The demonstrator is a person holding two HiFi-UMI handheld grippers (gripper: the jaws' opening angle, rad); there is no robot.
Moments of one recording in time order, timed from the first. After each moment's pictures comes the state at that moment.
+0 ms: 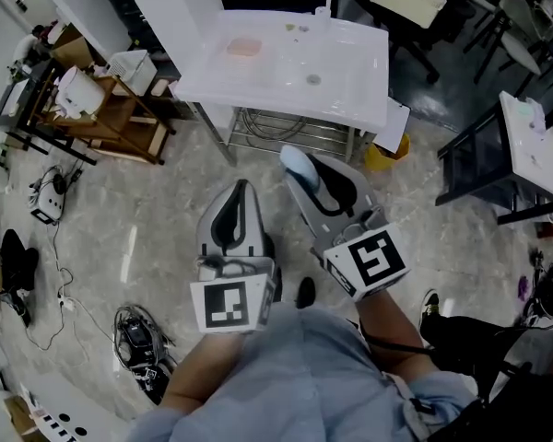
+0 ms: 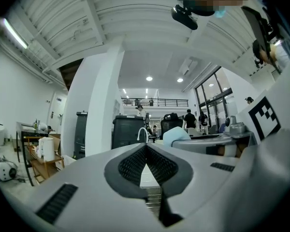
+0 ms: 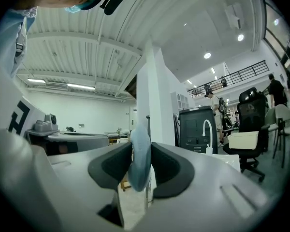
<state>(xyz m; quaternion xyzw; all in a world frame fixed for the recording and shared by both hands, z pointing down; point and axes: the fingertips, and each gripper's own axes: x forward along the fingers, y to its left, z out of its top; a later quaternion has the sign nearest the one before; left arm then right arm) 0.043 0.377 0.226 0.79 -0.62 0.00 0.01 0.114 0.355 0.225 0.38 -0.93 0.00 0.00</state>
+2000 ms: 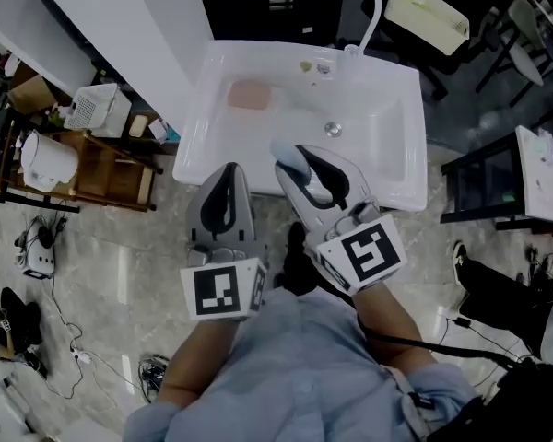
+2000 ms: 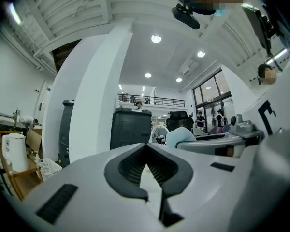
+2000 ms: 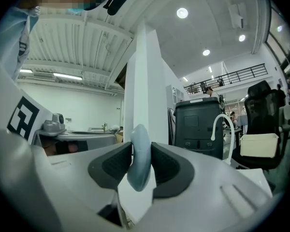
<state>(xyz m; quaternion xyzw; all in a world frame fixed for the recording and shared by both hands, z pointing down) -0.085 0.033 0.237 0.81 -0.59 -0.02 0.03 -0.012 0.033 0.240 0.42 -0.91 0.01 0.03</state>
